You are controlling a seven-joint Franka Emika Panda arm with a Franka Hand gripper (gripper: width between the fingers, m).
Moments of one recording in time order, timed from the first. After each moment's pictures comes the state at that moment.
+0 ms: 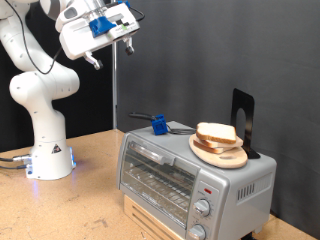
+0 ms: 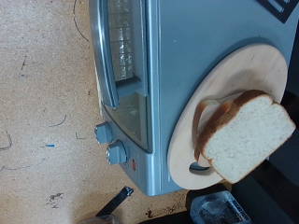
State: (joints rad) arm 0.29 -0.80 -0.25 -2.58 0.09 2.34 0.90
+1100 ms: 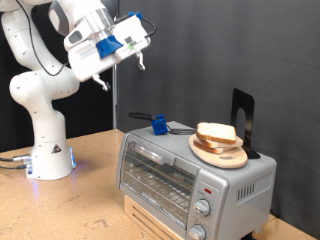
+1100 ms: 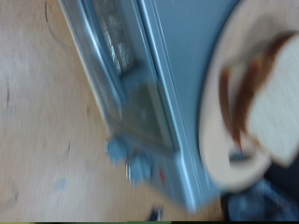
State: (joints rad) arm 0.31 -0.61 -0.29 -2.54 0.21 2.38 1.03
